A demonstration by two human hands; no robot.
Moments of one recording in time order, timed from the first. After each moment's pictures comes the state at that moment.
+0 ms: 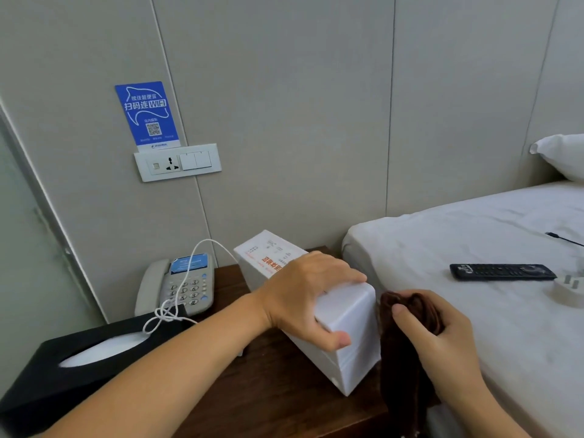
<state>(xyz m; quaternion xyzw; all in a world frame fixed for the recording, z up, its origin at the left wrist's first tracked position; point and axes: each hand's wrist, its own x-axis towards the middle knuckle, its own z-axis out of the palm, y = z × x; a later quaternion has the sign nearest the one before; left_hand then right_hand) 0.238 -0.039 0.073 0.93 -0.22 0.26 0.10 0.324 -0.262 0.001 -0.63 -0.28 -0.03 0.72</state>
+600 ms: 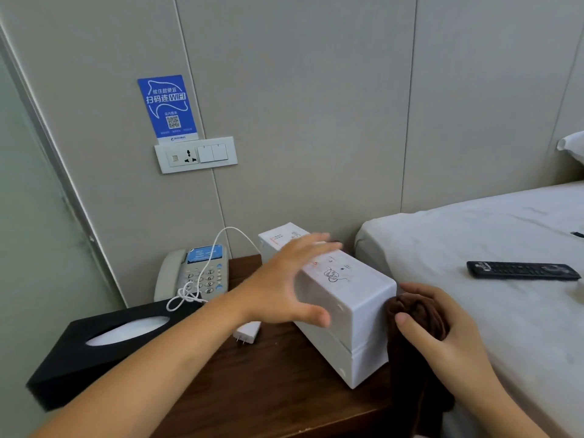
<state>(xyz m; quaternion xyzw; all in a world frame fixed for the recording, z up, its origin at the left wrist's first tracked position) 0.192 -0.015 0.075 0.95 -0.04 0.19 0.23 0.321 -0.269 -0.002 -0.67 -0.33 0.01 0.67</state>
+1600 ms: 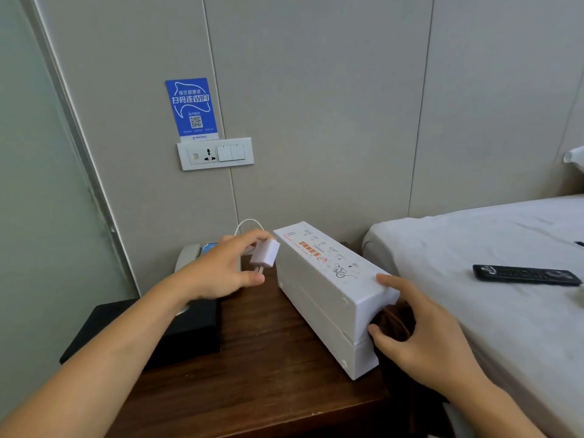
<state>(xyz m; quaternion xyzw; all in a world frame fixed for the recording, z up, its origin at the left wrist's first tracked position) 0.106 0.046 0.103 0.94 0.19 0.15 0.24 0.295 -0.254 0.009 -0.79 -0.45 -0.10 0.41</state>
